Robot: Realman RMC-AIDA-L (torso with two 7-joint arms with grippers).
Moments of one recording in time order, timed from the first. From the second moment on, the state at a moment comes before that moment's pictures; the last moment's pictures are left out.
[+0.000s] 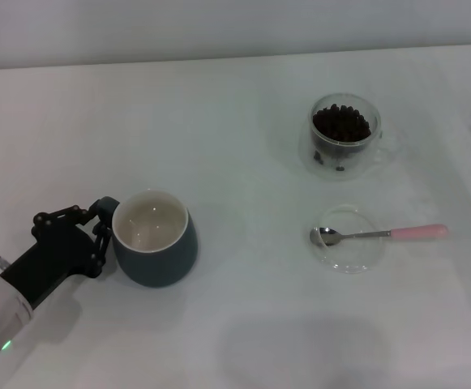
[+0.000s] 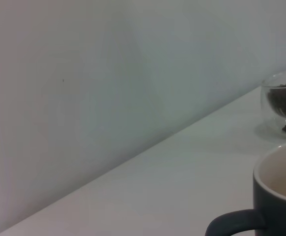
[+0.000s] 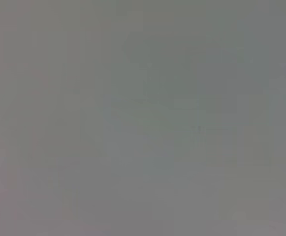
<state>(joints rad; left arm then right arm) -0.42 -2.08 2.73 0.11 -0.67 1.08 -0.06 0.36 2.01 -0.24 0.01 2.06 1.32 -2.46</state>
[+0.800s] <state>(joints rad) -0.45 -2.09 2.69 0.26 -0.67 0.94 0.00 0.36 2.01 -0.25 -0.01 2.05 1.32 -2.46</state>
